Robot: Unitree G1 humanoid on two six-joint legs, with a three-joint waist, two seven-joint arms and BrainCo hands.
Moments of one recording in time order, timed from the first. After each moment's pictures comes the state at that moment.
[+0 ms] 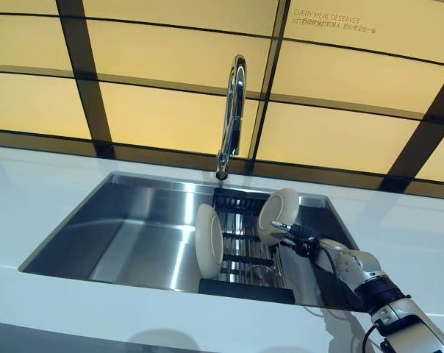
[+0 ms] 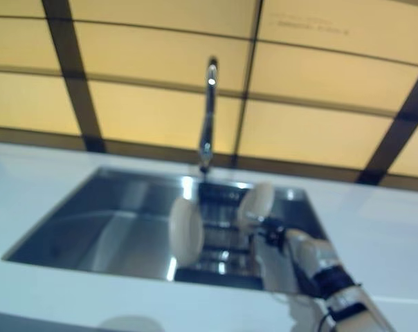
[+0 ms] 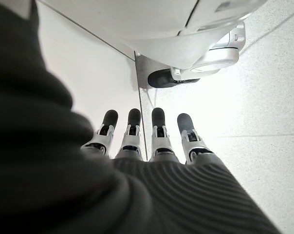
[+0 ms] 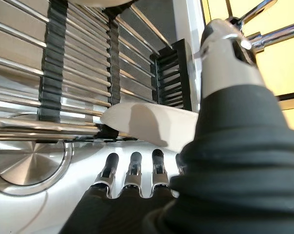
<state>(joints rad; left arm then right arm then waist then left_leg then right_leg) -0.01 0.30 -0.30 1.20 -0.17 0.00 -0.06 -0.69 -0.54 0.29 0.50 0.97 0.53 -0.19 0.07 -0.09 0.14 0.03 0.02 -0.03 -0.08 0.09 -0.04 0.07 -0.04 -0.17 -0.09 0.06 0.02</state>
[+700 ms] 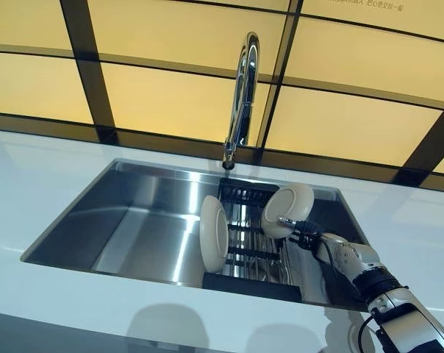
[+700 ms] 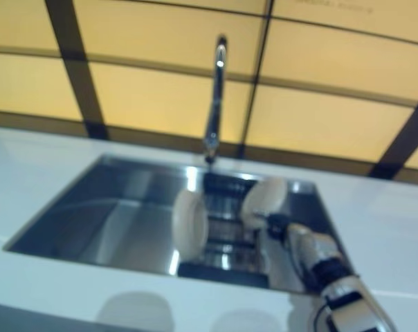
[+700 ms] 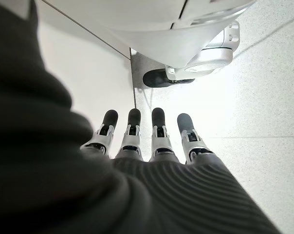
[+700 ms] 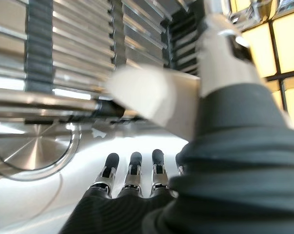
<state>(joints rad) -0.03 0.32 -0.30 1.18 -0.18 -0.01 -0.06 -0.77 -0.54 0.28 0.64 0.97 0.50 -0.27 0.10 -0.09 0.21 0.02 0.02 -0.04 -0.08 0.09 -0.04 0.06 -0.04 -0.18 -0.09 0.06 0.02</state>
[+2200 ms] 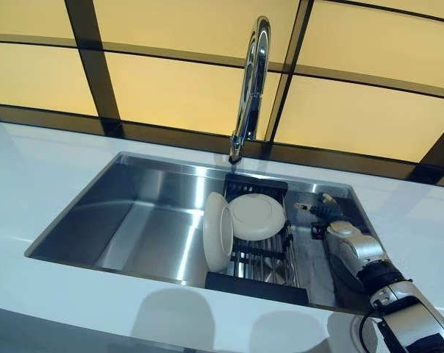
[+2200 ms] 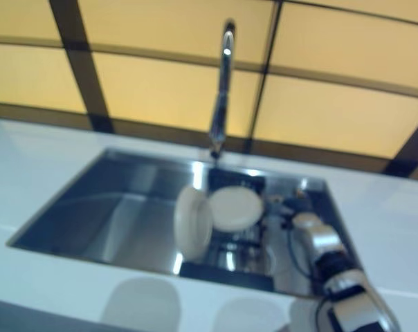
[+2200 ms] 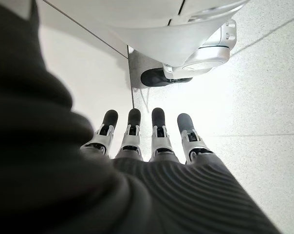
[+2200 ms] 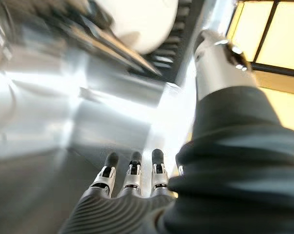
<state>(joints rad) -0.04 0.32 -0.33 1.17 -0.19 -0.01 -0.06 -0.80 -0.58 0.27 0.56 0.45 0.33 -0.35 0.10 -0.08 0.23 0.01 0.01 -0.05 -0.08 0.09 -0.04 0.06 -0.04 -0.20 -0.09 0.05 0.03</state>
